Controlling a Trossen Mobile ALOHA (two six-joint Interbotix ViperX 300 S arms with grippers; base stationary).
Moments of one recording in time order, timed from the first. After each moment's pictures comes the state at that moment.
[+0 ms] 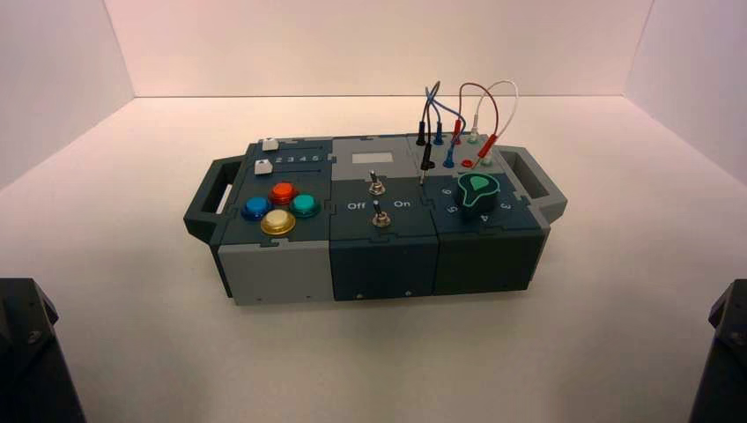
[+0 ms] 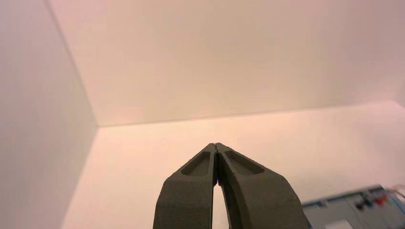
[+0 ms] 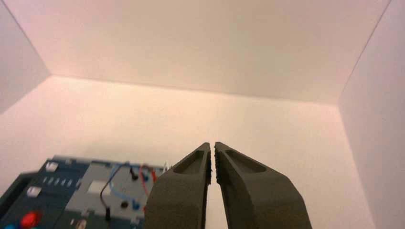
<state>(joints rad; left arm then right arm) -0.16 -1.01 0.99 -0.05 0.37 0.06 0.18 -1.14 1.06 0.07 0.47 -0.02</state>
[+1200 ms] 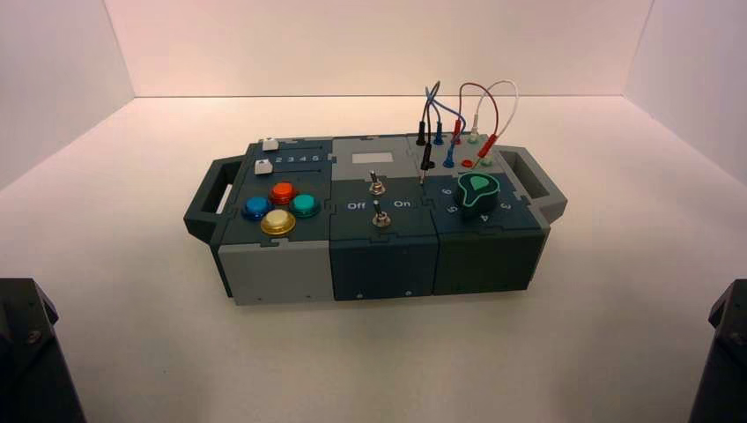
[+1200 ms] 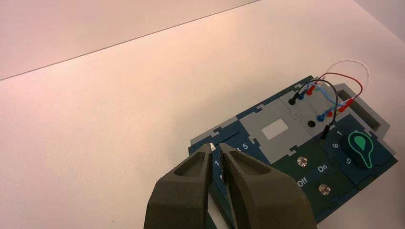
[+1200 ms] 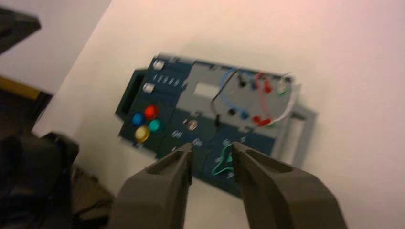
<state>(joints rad) -0.43 -0.83 0.96 -0.06 0.56 0.06 0.48 -0.82 0.94 0.38 0.77 -0.03</state>
